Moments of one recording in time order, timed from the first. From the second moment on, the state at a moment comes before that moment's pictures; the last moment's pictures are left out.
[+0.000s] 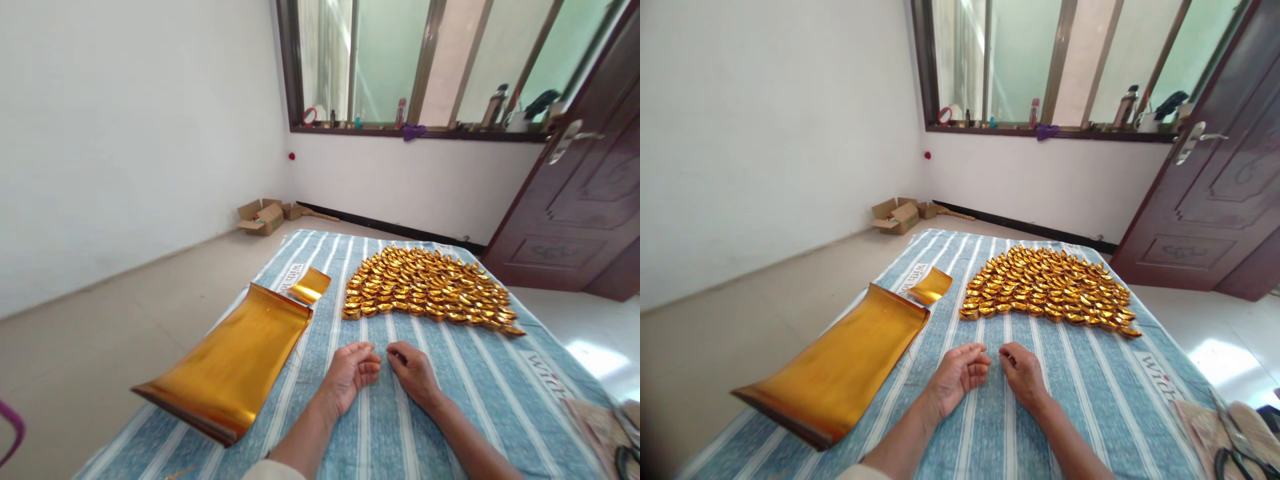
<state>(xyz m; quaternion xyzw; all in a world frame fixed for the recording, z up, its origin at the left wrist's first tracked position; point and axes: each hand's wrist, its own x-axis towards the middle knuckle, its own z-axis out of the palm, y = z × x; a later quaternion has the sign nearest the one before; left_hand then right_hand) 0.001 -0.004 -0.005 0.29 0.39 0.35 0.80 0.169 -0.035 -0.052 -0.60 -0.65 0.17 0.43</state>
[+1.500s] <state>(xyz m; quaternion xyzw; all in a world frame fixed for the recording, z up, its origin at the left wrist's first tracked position) 0.052 0.061 -0.004 0.41 0.49 0.29 0.71 0.172 -0.030 -0.057 -0.57 -0.66 0.20 0.45</state>
